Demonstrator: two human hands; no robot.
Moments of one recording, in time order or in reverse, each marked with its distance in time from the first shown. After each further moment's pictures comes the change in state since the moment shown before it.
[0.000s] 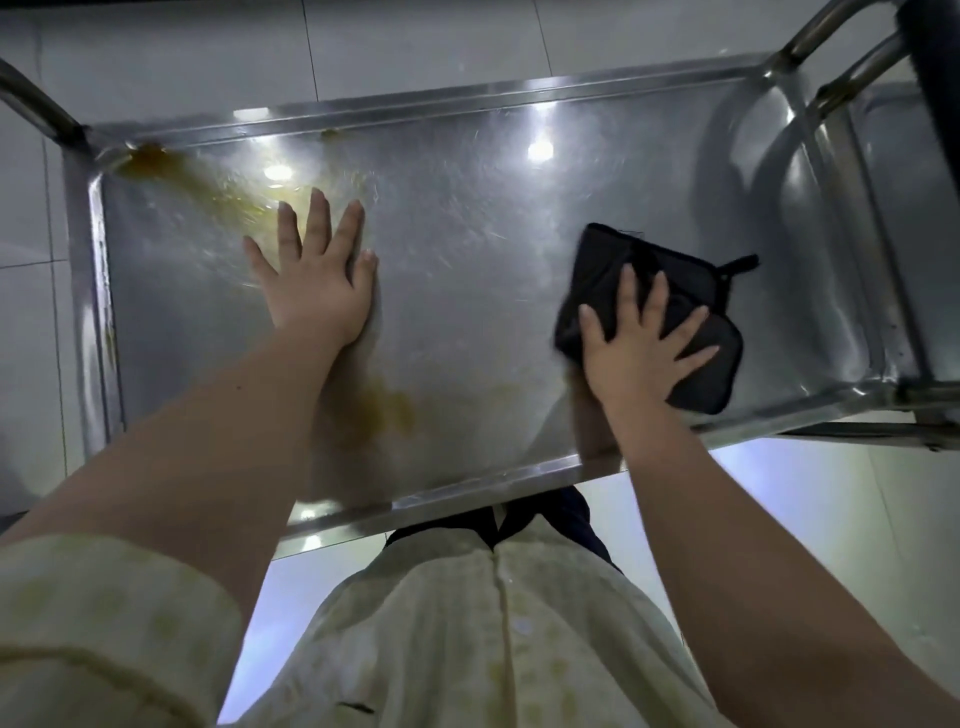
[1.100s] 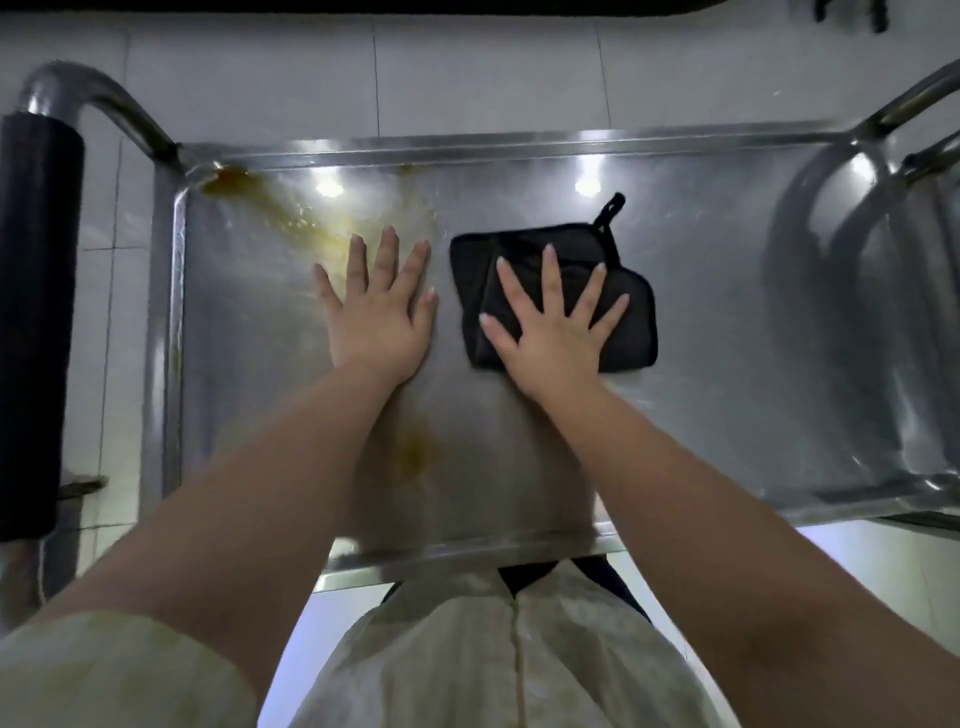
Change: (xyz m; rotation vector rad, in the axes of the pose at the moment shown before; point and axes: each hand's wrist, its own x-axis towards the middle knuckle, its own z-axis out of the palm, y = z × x) left_hand -0.003 -0.003 -0.002 -0.015 0.013 0.027; right_hand 0.003 -0.139 0.014 -0.081 -0.029 -0.531
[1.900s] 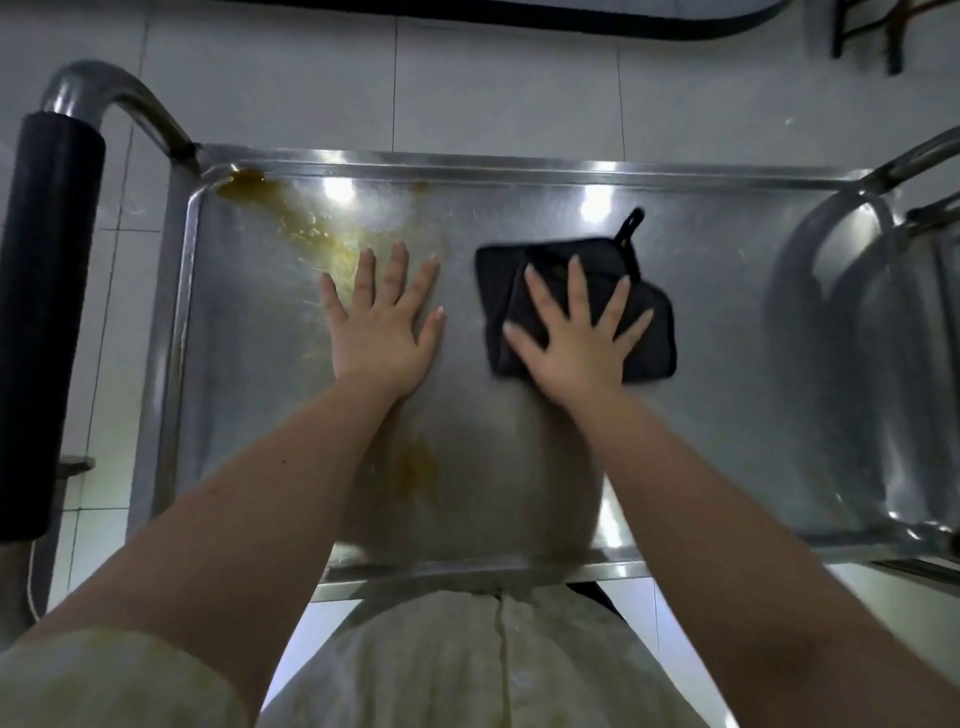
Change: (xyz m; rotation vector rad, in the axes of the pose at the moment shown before) left_hand 0.001 0.000 0.001 -0.025 0.011 0.009; right_hand 0.020 0.027 -0.016 0.011 -0.042 -0.017
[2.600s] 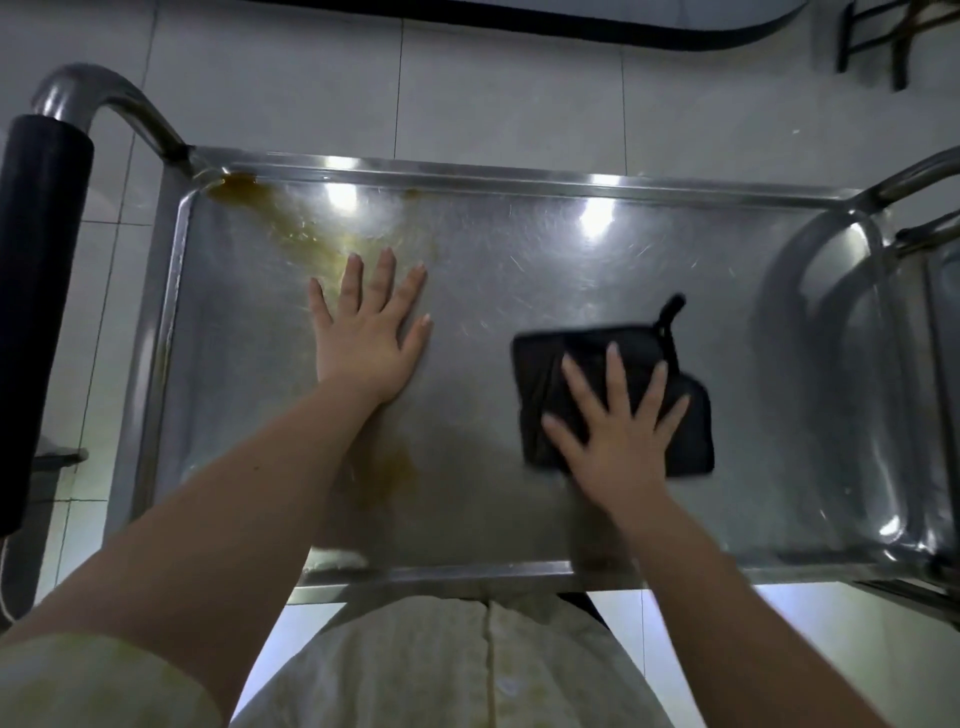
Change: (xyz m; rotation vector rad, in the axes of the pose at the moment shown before) left_hand 0.001 -0.001 0.002 0.017 -0.012 -0.007; right_hand -0.079 0.068 0.006 -0.052 0.009 -0.039
